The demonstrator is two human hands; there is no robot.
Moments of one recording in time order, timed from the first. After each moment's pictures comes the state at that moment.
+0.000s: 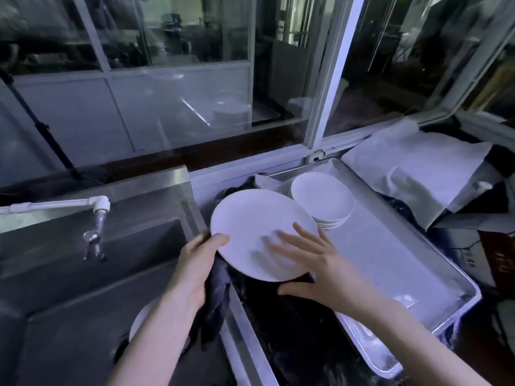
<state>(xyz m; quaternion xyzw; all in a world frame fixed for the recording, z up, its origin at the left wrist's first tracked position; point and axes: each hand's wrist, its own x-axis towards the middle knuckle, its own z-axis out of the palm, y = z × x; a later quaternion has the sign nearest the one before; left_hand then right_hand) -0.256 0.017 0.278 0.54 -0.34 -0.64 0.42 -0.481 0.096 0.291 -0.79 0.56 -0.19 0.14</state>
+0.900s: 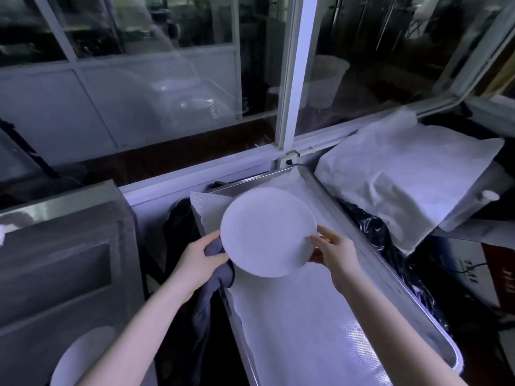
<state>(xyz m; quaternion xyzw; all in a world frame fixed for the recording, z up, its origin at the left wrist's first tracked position) -0.458 -0.095 0.206 0.56 -0.55 -0.53 0.31 -0.722 -0.038 0.211 -0.28 0.67 -0.54 0.43</state>
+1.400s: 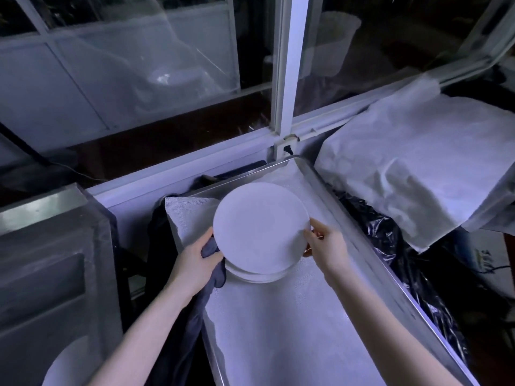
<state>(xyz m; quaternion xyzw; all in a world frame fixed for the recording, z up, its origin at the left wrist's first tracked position) -0.503 -0.154 0.171 0.61 -0.57 -0.49 0.25 -0.762 -0.116 0.167 -0.37 0.76 -0.40 0.36</state>
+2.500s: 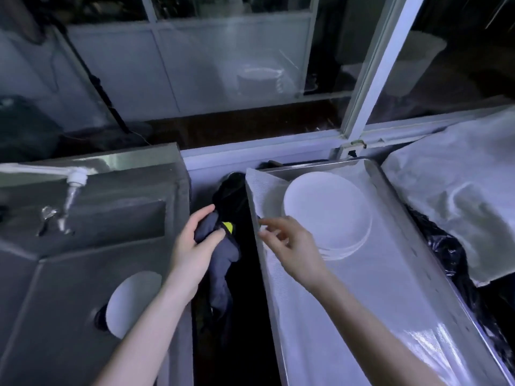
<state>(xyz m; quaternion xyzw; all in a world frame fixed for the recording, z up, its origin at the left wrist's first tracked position) -0.398 -0.062 0.217 0.60 -0.42 -0.45 0.51 -0.592 -0.073 0.215 -0.64 0.57 -0.35 0.39</state>
